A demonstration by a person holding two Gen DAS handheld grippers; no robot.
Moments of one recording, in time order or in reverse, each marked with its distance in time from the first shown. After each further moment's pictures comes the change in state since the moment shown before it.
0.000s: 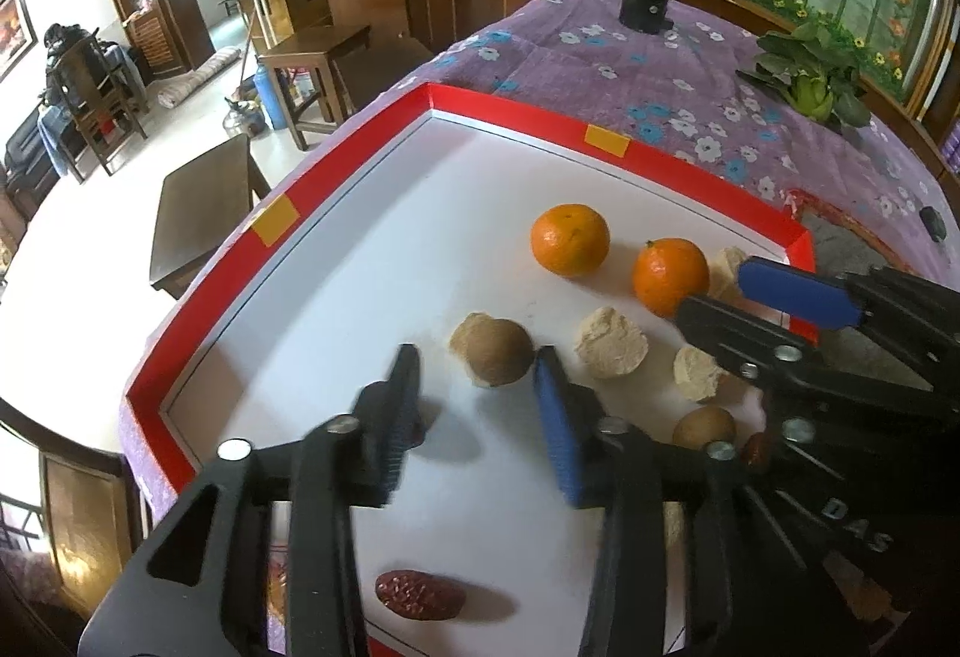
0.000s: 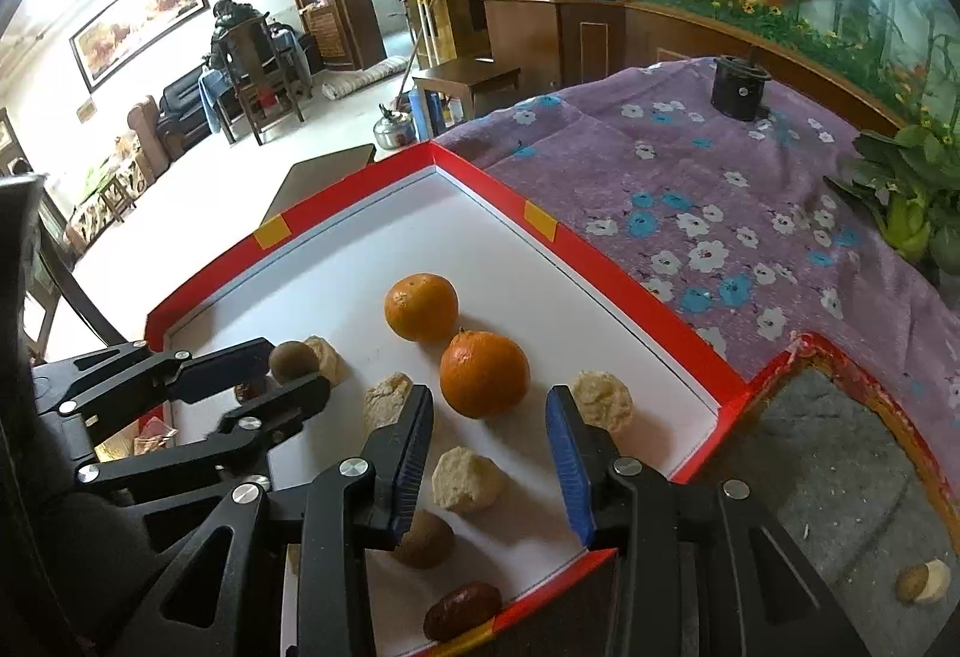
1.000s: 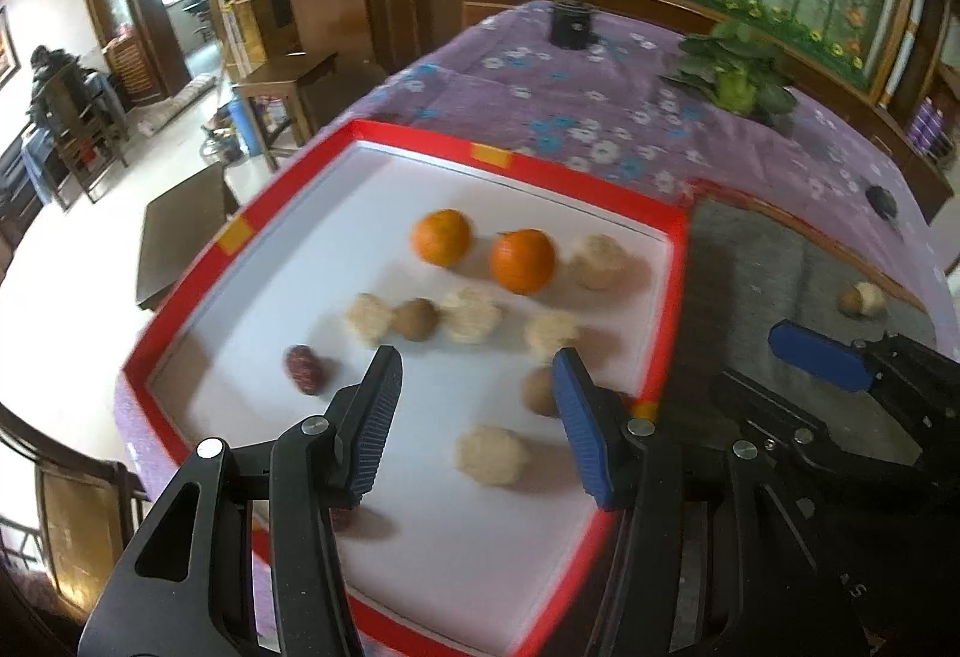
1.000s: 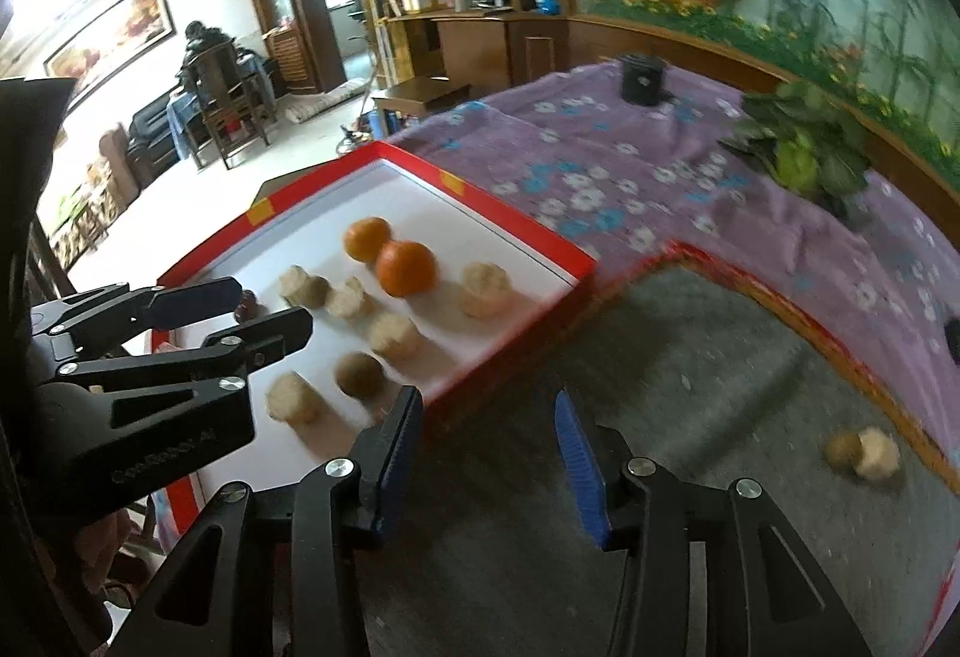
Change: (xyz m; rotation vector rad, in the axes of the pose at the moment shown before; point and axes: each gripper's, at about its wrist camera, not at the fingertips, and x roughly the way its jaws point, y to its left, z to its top) left arm -0.047 -0.056 -0.015 0.059 -0.042 -0.065; right arm -0.073 -0.036 -0.071 0.083 -0.037 -0.091
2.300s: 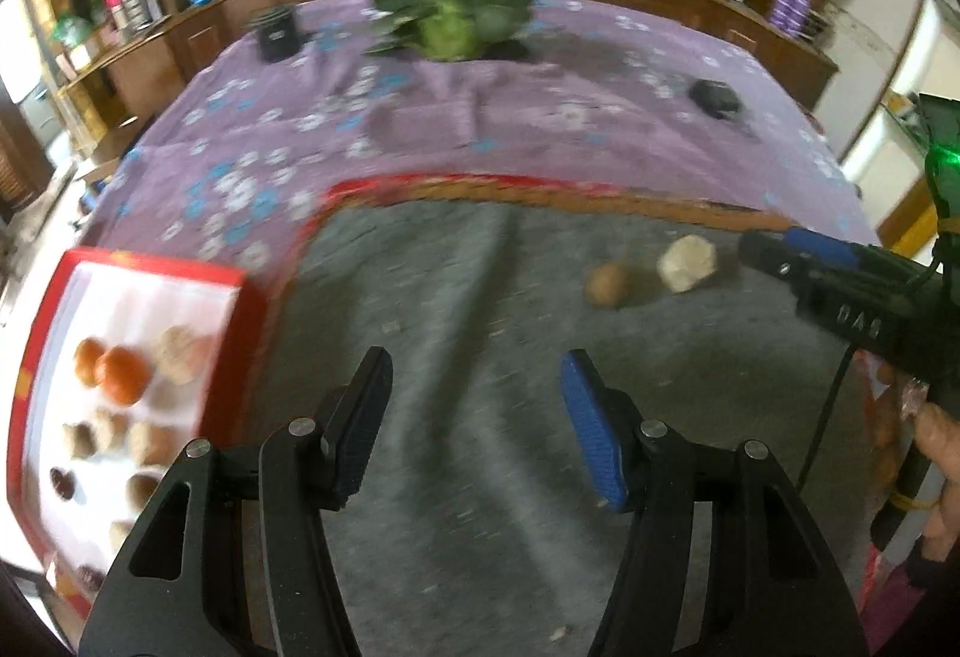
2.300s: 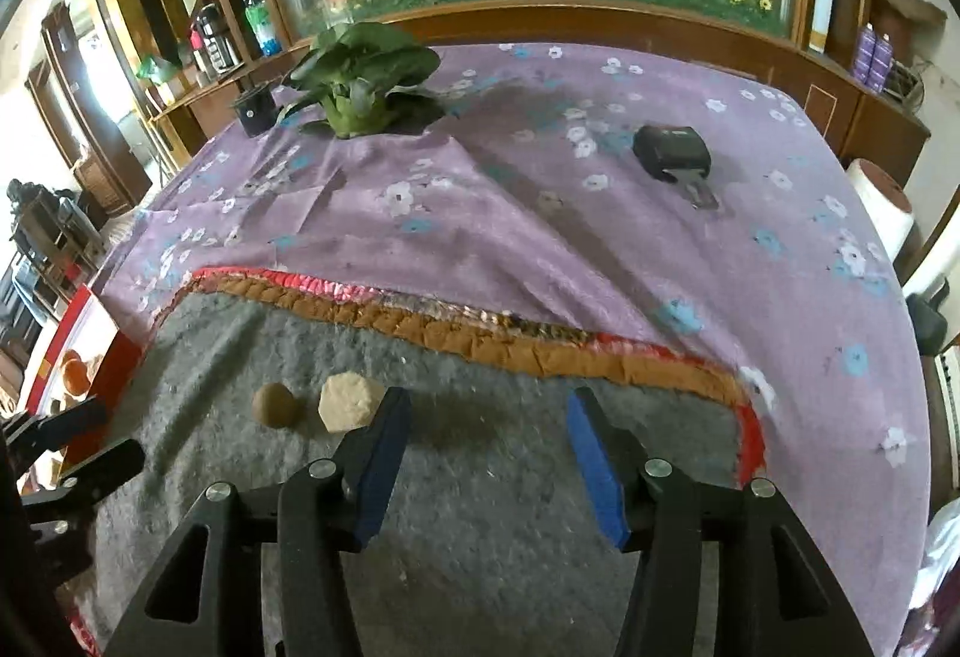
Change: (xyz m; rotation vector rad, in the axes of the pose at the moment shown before) left arm 0.025 -0.200 0.022 0.296 0.053 -0.240; right arm -0.065 -0.251 -0.055 0.403 -0.016 -0.302
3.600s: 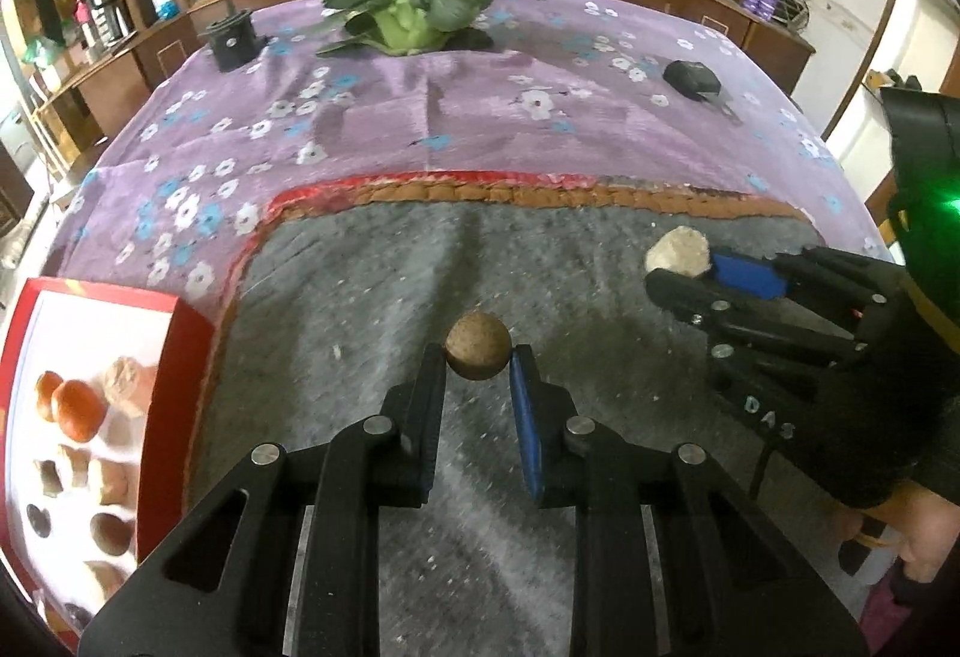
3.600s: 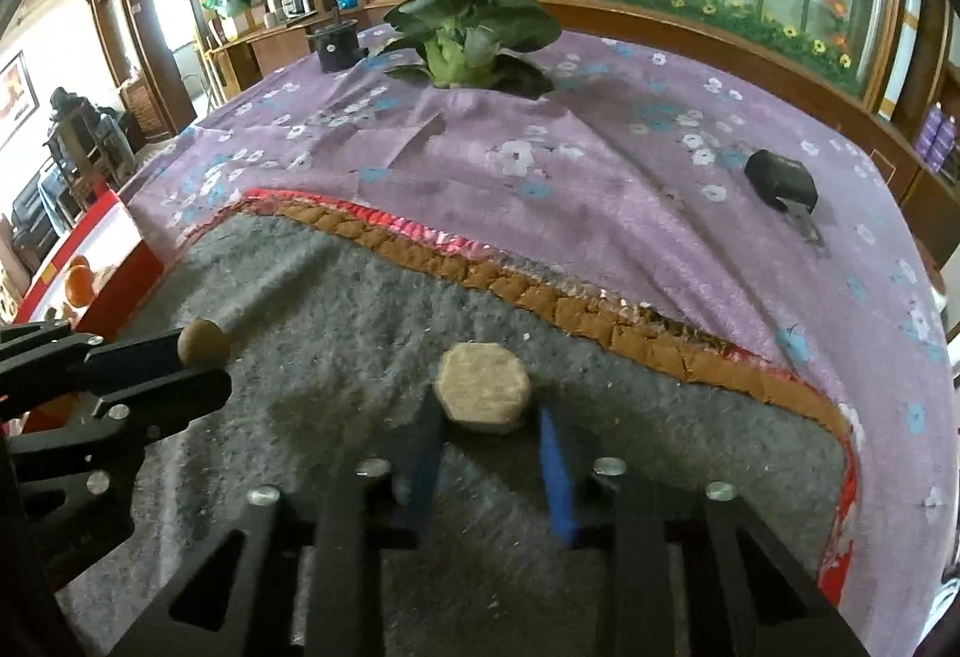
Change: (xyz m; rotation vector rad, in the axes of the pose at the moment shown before) left arm 0.019 -0.005 -0.002 0.040 -0.005 -0.025; right arm 0.028 0.053 -0.014 -0.178 0.020 0.059
